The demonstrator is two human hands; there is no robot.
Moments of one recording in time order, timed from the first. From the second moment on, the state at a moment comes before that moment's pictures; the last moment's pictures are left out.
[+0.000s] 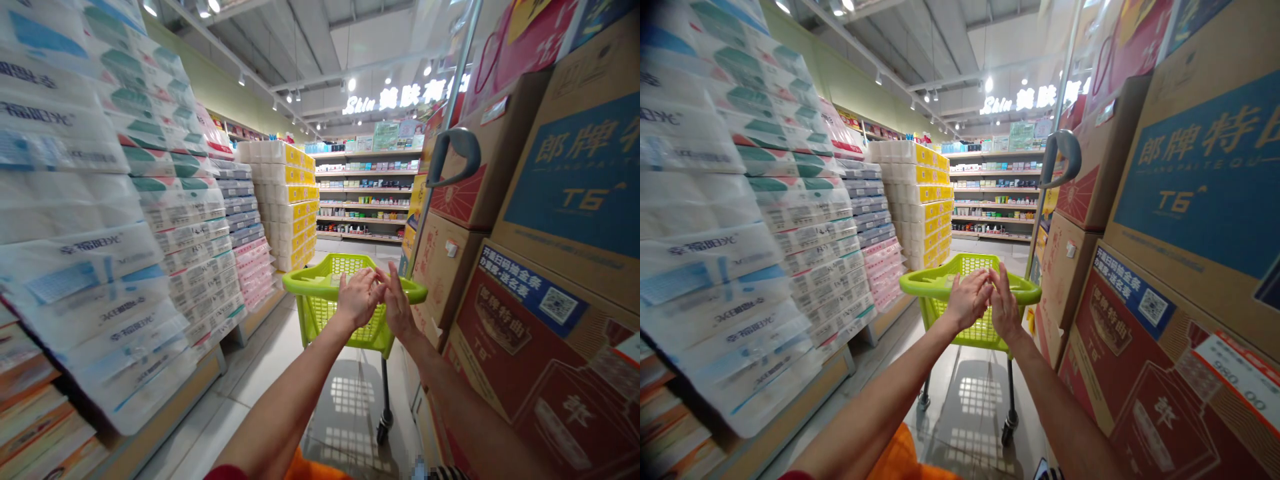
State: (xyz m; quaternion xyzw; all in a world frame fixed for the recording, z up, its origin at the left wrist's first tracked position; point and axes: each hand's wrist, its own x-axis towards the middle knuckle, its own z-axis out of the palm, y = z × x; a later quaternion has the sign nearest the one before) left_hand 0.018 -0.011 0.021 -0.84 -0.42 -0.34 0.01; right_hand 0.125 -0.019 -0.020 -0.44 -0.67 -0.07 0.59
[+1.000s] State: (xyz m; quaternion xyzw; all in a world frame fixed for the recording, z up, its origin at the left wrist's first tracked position) left_hand -0.021 0.011 -0.006 -0.81 -0.40 -0.41 0.12; right_hand 0.154 -0.022 -0.052 -0.49 -0.64 -0.29 0.52
